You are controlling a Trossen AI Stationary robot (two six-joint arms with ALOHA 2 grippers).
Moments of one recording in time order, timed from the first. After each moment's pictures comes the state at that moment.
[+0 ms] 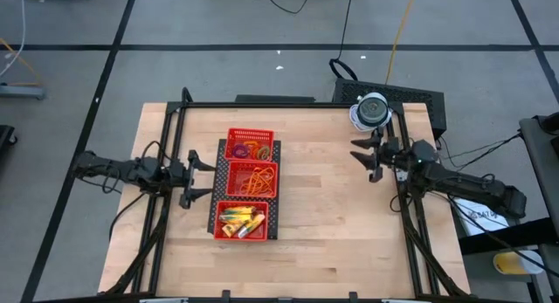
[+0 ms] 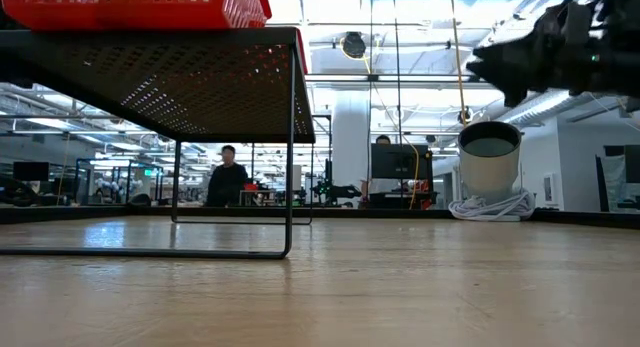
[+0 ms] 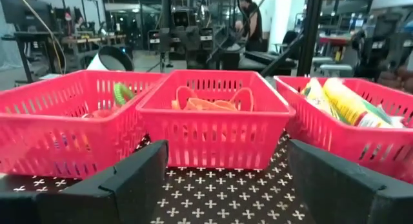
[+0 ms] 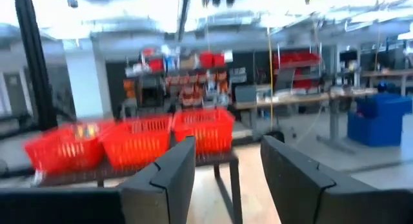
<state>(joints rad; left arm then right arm) -0.22 0.01 0.05 -0.03 -0.16 -0.02 -0.45 0.34 0.02 0.55 -0.29 0.13</state>
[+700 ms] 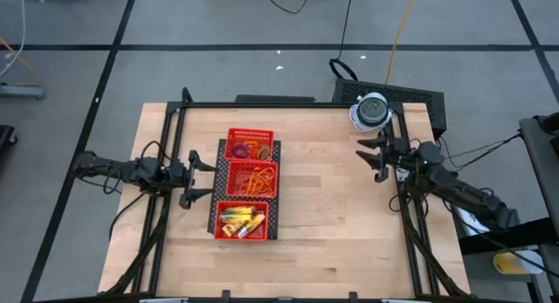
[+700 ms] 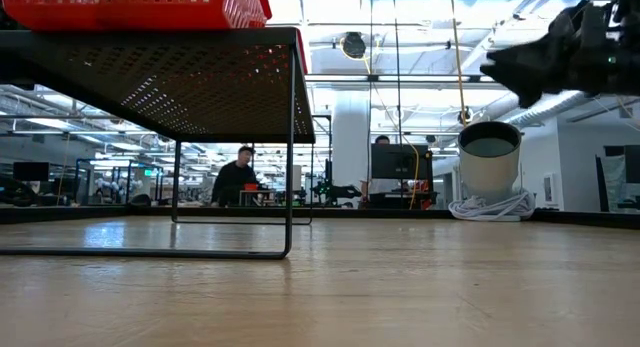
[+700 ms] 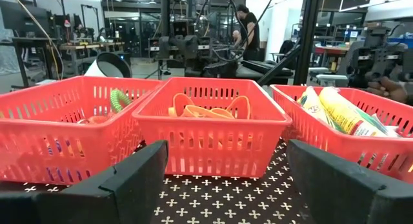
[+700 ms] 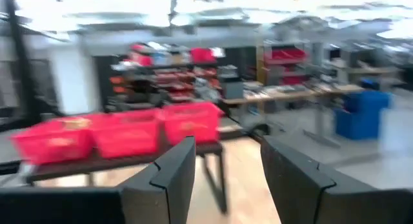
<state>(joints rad) -0.22 0.01 0.02 0.03 -0.15 -0.03 -0.54 0.06 0.02 0.28 -0.36 0.15</state>
